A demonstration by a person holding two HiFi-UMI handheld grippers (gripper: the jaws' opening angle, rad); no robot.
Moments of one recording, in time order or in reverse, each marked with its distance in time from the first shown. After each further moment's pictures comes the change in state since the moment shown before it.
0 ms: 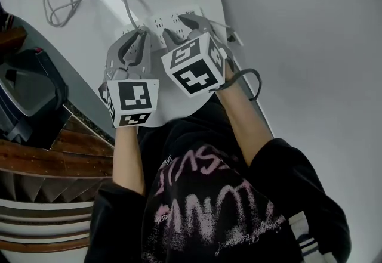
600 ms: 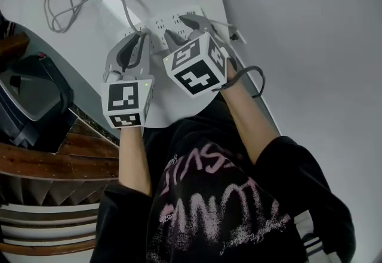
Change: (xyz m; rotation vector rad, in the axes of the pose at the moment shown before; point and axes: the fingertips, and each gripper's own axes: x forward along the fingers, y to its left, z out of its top) left arm -0.002 0.006 0.000 -0.193 -0.055 -0.034; right arm 0.001 0.001 0.000 -0.008 0.007 -0.006
